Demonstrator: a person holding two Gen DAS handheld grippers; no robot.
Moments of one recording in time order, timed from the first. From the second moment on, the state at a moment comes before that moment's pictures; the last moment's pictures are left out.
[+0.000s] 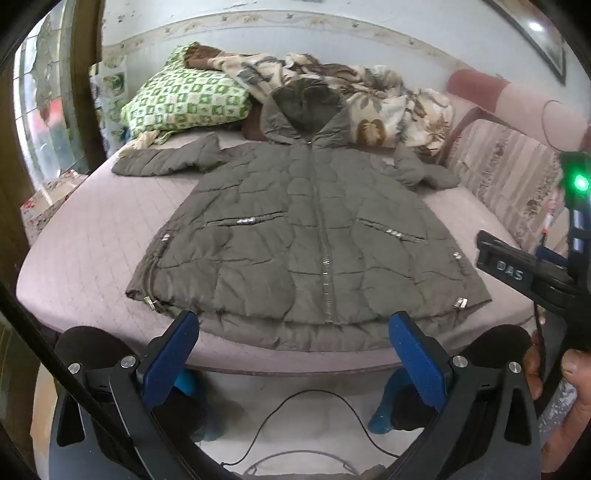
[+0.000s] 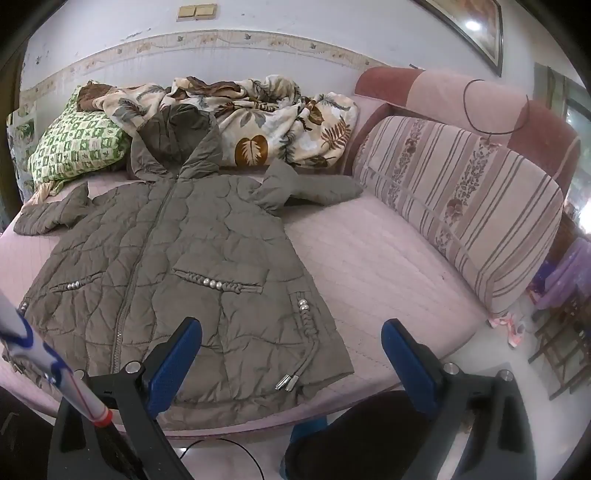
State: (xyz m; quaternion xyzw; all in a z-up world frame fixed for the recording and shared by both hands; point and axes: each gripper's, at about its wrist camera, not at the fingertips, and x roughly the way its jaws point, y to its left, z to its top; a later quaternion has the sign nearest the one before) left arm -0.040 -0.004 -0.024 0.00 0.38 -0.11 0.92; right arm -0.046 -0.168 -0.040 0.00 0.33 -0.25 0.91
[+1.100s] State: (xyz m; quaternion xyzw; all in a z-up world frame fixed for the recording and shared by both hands) left arm -0.049 0.009 0.008 0.01 0.35 -0.06 0.93; right arm -0.062 -0.150 -0.016 0.00 0.31 -0.24 0.92
